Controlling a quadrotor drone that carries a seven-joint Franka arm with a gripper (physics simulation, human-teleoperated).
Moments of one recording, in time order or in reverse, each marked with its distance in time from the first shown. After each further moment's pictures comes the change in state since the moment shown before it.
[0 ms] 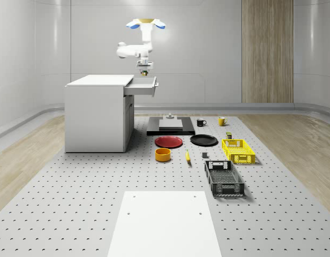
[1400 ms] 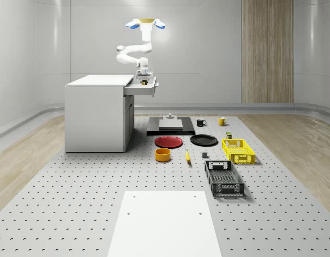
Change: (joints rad) arm -0.077 0.055 -0.349 0.138 -0.332 0.124 0.000
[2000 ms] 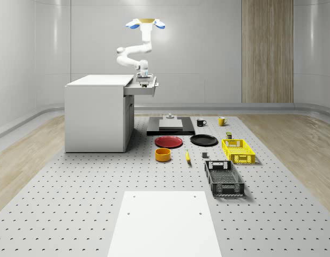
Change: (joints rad) arm 0.001 0.045 -0.054 0.035 -0.063 -0.001 -0.014
